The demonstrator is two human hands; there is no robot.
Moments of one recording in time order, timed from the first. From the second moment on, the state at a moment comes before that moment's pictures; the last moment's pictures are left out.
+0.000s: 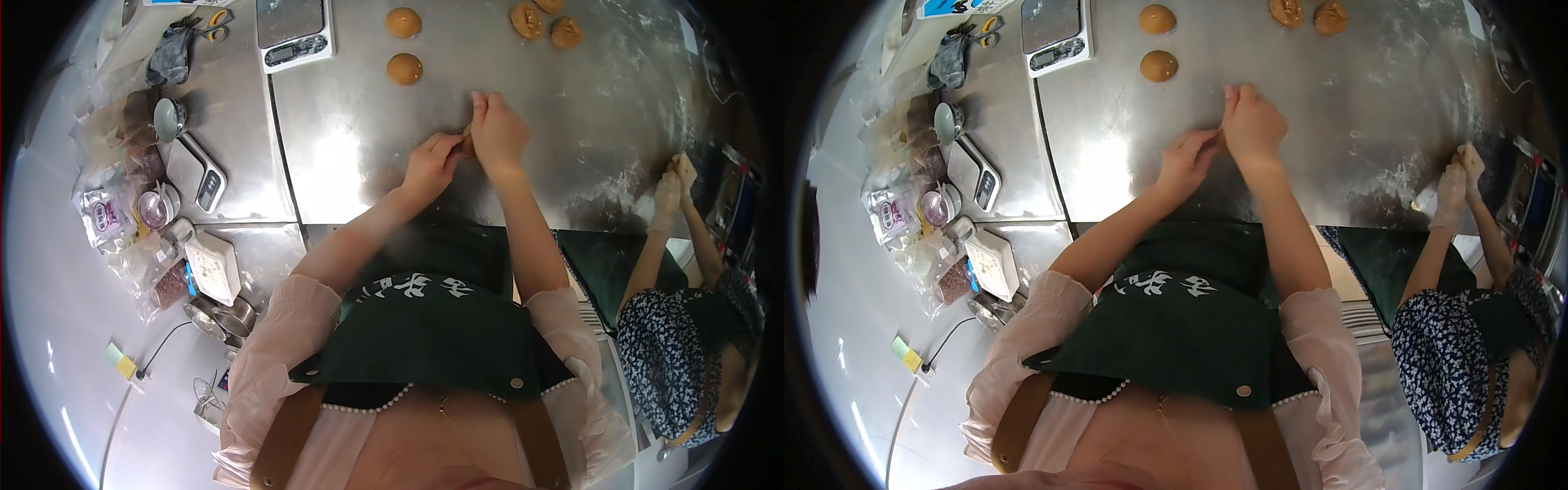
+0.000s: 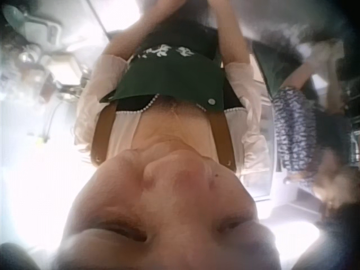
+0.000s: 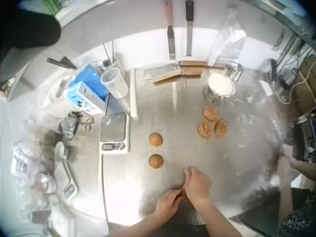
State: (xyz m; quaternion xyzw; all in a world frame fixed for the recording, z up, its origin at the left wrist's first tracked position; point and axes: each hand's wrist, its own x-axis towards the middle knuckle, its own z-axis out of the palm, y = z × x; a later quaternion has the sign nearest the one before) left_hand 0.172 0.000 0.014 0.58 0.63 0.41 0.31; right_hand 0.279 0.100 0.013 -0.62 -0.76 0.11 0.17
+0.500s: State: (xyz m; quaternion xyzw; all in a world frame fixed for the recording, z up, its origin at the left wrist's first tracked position) left_hand 0.176 0.010 0.006 0.58 0.64 0.38 0.33; right_hand 0.293 0.073 0.001 -0.69 -0.61 0.20 0.32
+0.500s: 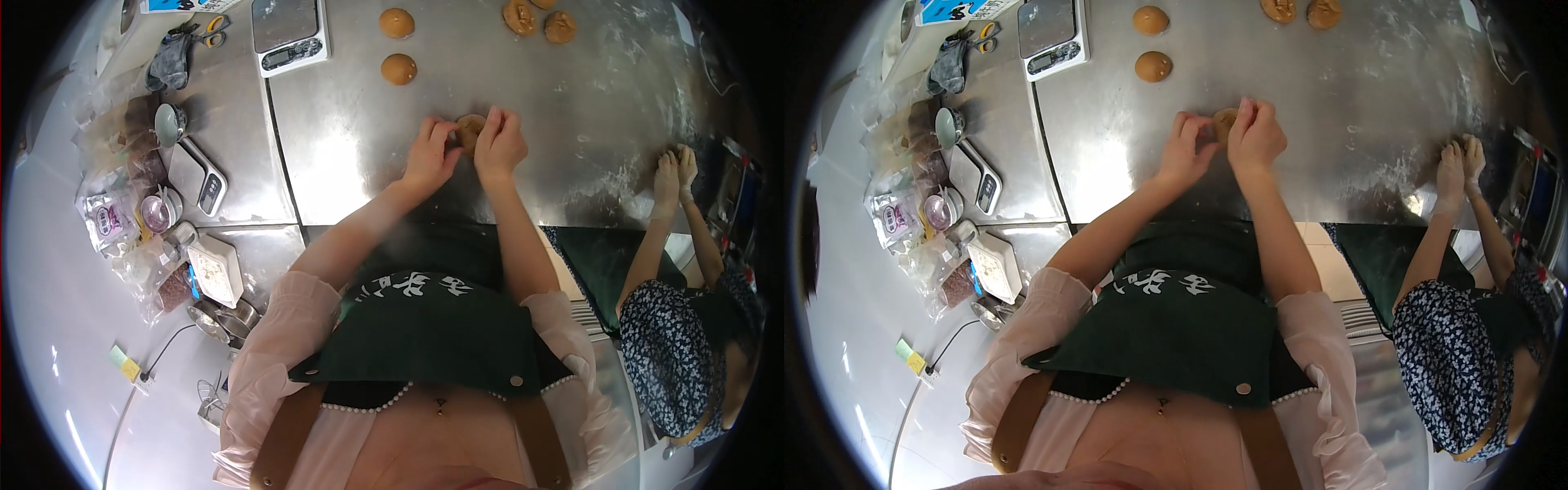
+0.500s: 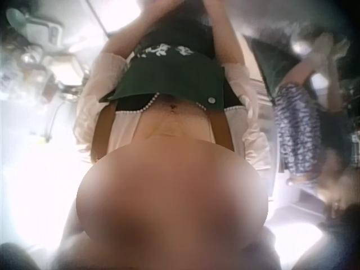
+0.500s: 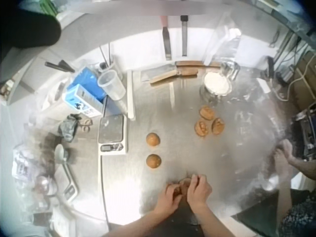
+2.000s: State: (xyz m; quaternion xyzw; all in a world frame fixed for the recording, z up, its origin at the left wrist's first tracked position) left_hand 0.161 0.035 0.016 0.71 0.57 0.19 0.37; right_hand 0.324 0.046 -0.001 -0.64 -0.54 0.41 0.36
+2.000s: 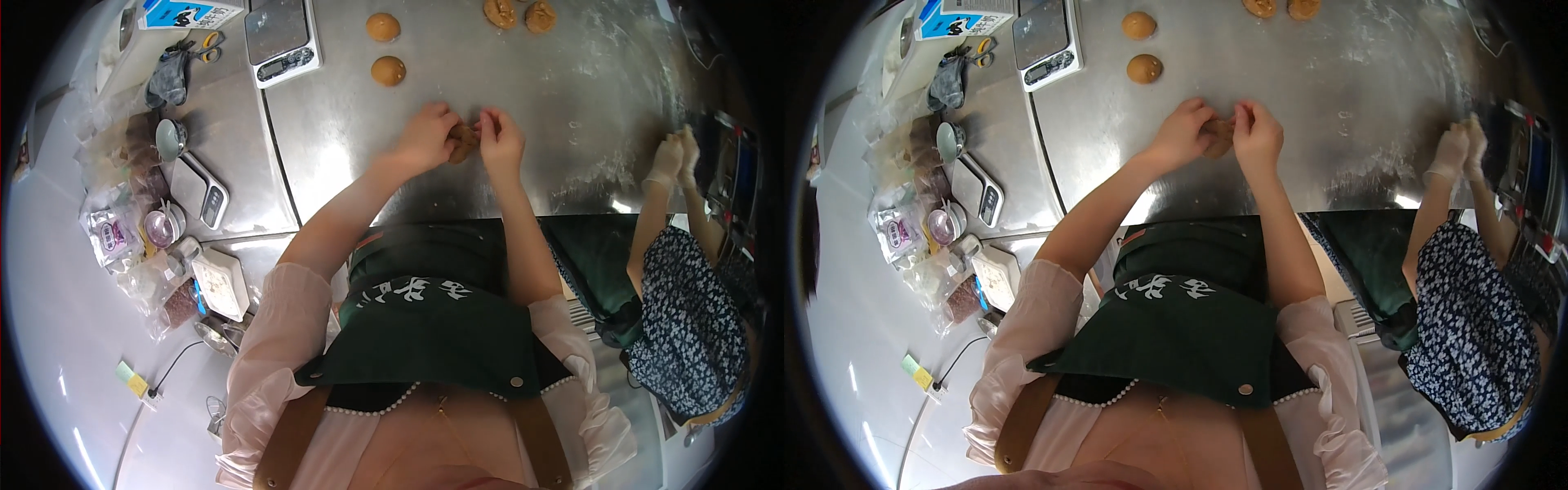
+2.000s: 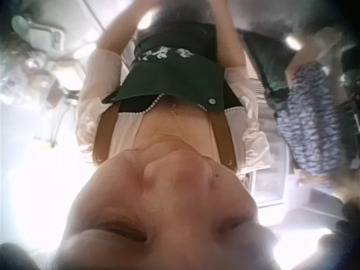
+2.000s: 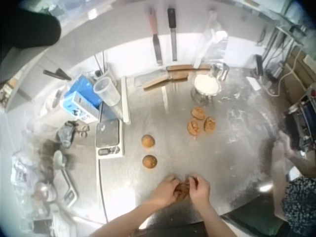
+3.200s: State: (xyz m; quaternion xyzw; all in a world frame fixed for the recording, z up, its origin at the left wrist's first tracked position) left_hand 0.184 -0.040 0.011 0.45 0.66 0.36 0.48; right_hand 0.284 0.042 0.009 -0.65 -0.66 0.09 0.37
